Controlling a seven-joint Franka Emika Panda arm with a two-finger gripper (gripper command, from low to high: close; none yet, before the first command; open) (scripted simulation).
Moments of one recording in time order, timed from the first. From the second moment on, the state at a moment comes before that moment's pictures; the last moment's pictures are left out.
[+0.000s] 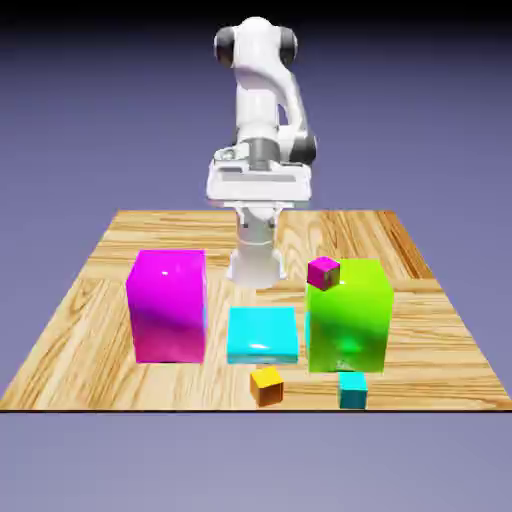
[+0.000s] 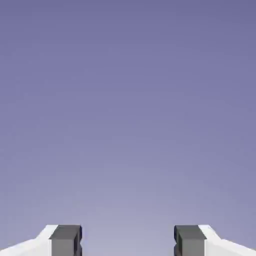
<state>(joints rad) 0.06 -0.58 0.02 -2.79 -0.01 3.00 0.74</state>
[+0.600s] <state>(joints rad) 0.71 -0.23 0.20 -2.66 -0.70 2.52 0.46</state>
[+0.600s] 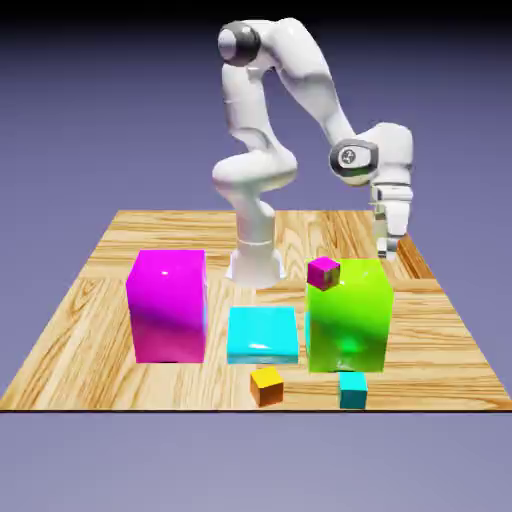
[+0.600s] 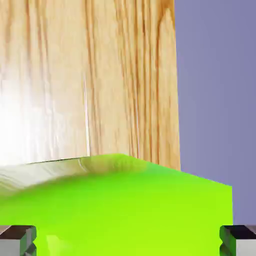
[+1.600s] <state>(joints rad) 0.84 0.09 0.19 -2.70 -1.11 2.47 0.23</state>
